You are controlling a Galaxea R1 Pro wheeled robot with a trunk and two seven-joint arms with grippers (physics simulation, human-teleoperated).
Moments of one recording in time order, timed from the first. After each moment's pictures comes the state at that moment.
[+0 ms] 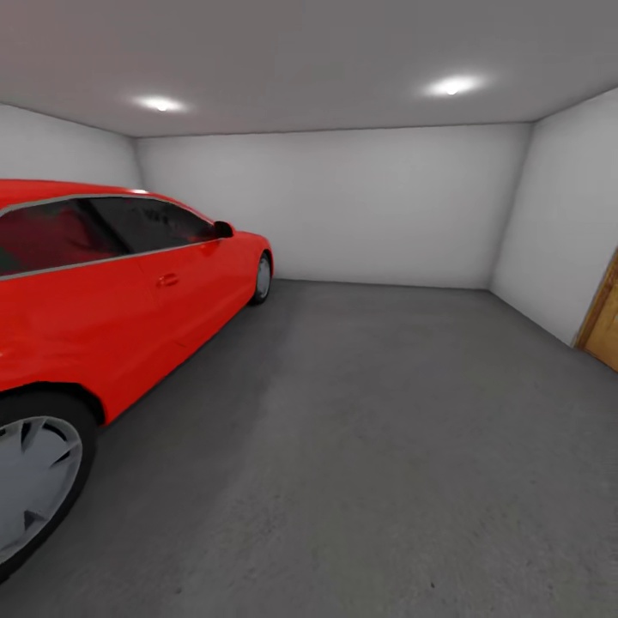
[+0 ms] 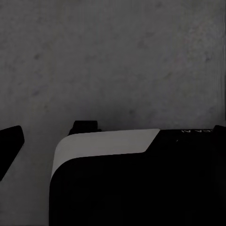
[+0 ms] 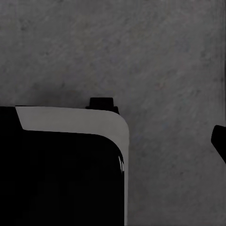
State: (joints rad) left arm 0.06 -0.04 0.01 -0.43 0.00 -0.03 0.00; right arm -0.03 -0.05 0.01 -0.25 0.00 -0.01 0.00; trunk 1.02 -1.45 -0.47
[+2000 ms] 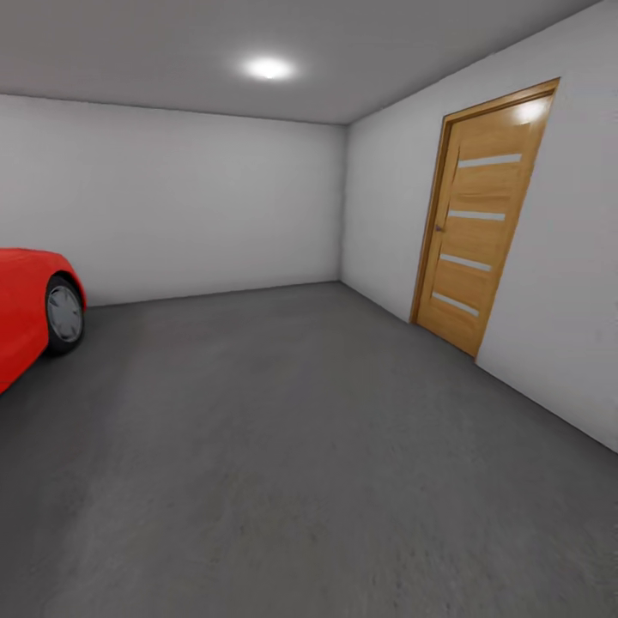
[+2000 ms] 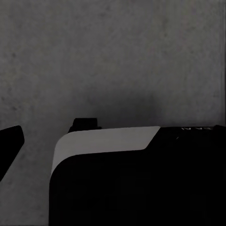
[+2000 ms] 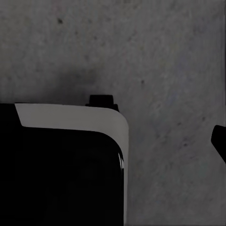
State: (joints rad) left arm 0.06 -0.04 0.01 -0.43 0.00 -0.03 0.00; right arm -0.03 -0.05 0.01 -0.25 0.00 -0.01 0.00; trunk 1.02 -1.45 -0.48
